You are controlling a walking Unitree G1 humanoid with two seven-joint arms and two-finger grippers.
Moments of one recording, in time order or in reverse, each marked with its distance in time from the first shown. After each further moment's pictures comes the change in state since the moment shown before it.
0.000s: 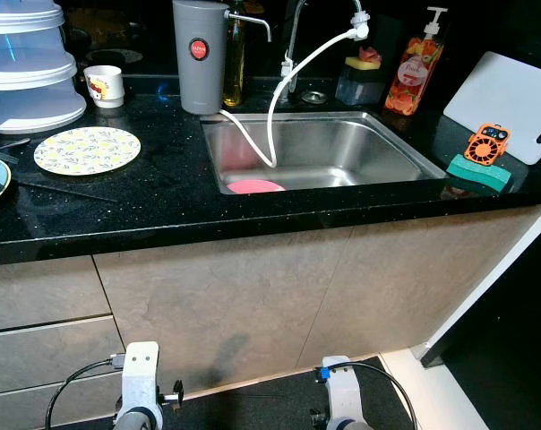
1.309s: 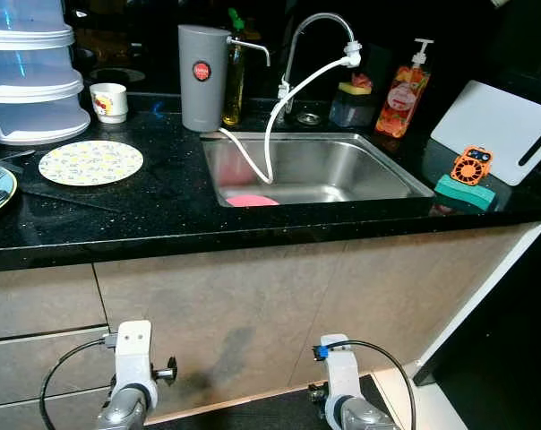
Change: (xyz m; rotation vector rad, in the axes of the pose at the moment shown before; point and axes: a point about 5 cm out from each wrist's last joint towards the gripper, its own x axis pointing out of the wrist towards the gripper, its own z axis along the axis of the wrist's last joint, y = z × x) left arm 0.008 0.009 0.027 -0.007 -0.057 0.032; right arm 0.004 -0.006 0.030 -0.035 -0.054 -0.013
